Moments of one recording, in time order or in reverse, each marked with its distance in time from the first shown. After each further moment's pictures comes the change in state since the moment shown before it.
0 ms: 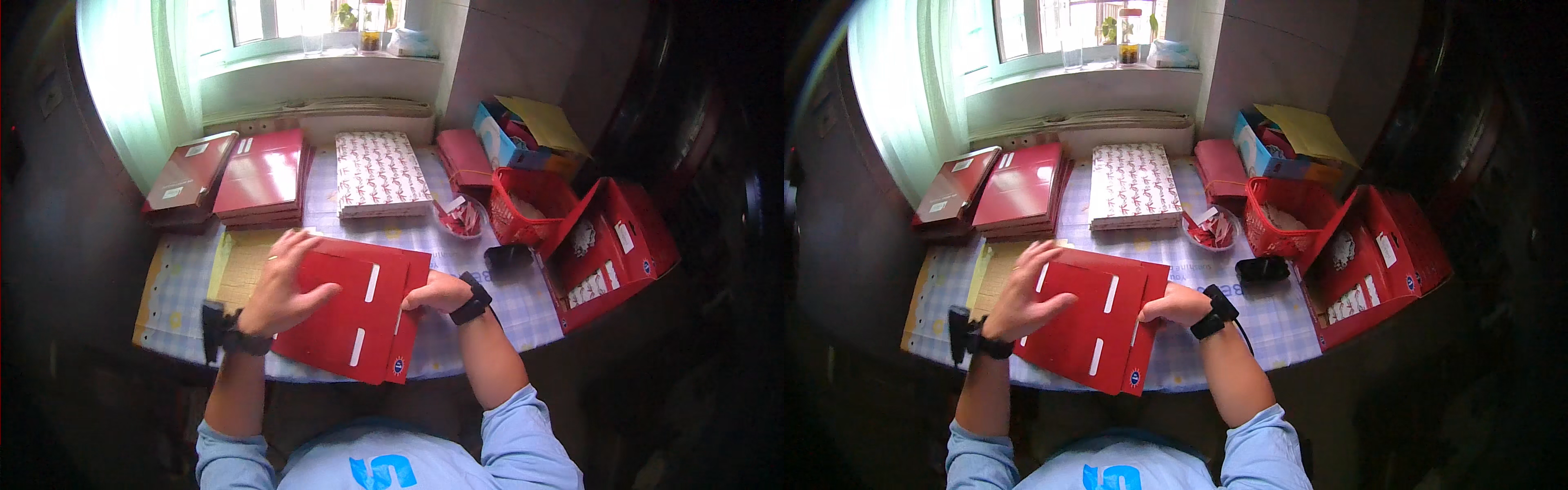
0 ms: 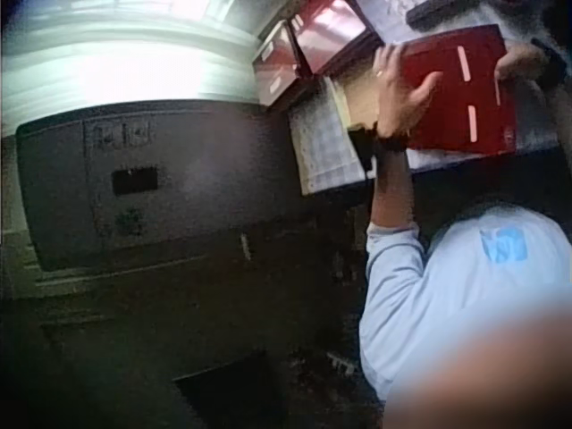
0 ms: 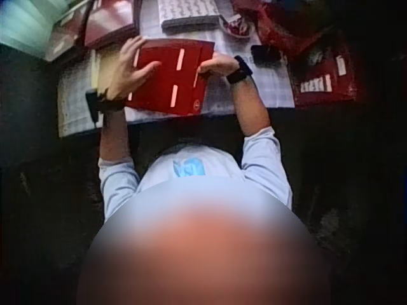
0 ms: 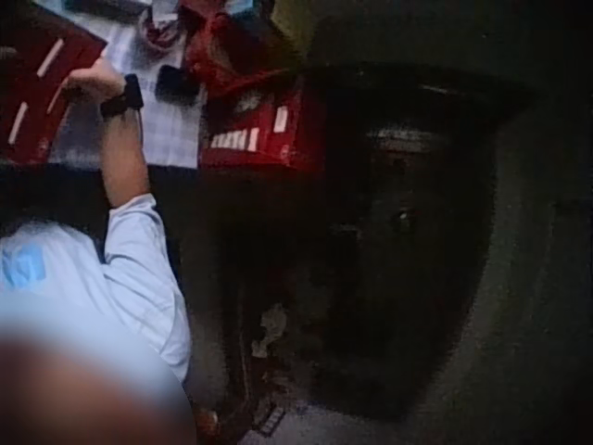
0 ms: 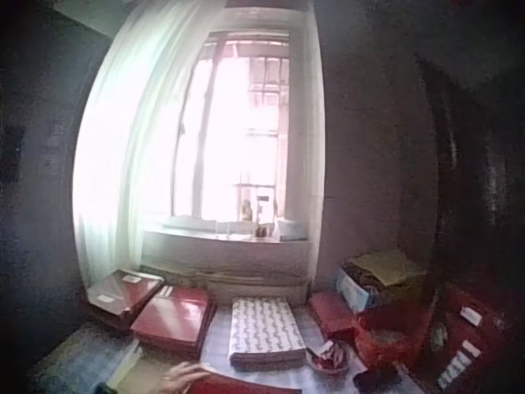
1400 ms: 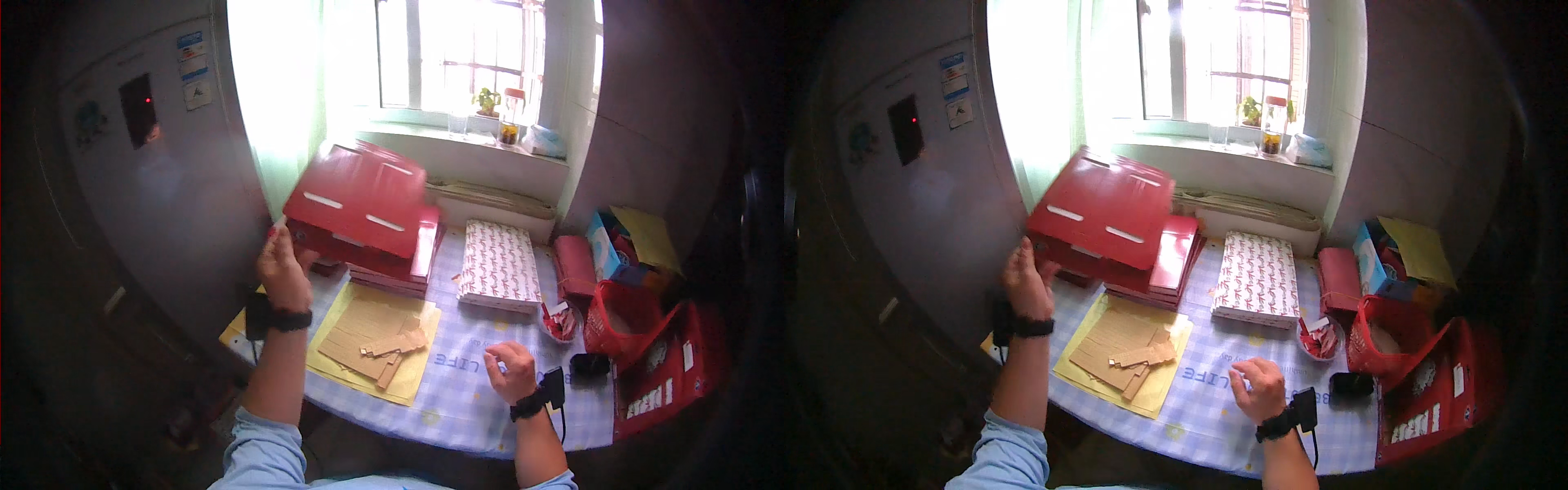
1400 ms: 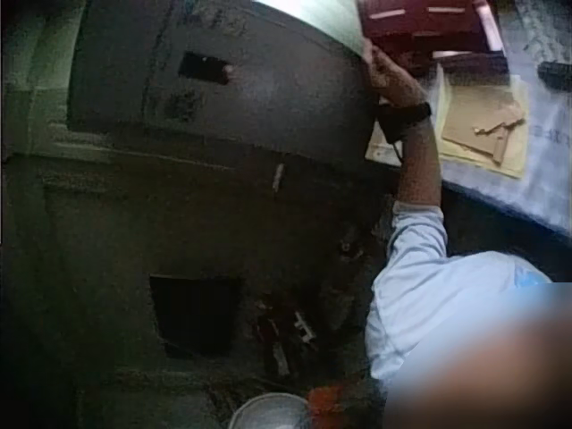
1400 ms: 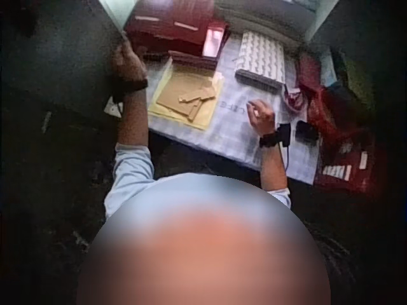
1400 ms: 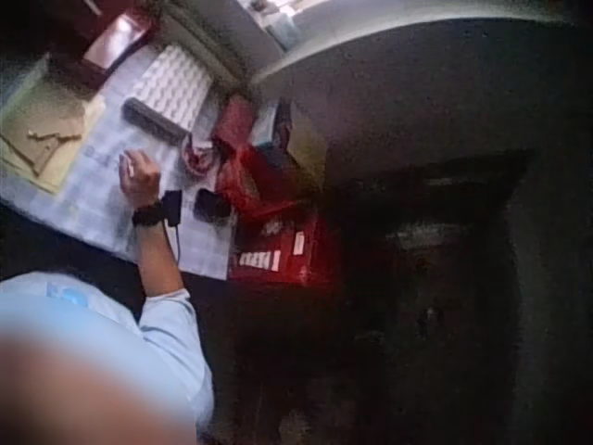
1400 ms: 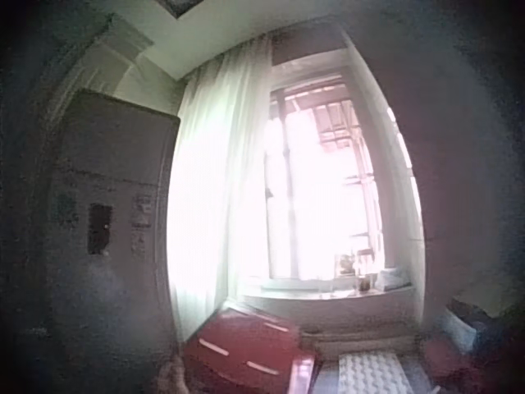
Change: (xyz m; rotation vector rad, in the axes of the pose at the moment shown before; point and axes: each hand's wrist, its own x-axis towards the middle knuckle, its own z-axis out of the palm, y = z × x) left_hand 0.018 -0.036 -0.125 -0.731 1.259 -0.274; right_hand 0.020 -0.002 0.031 -1.019 0.688 -0.825
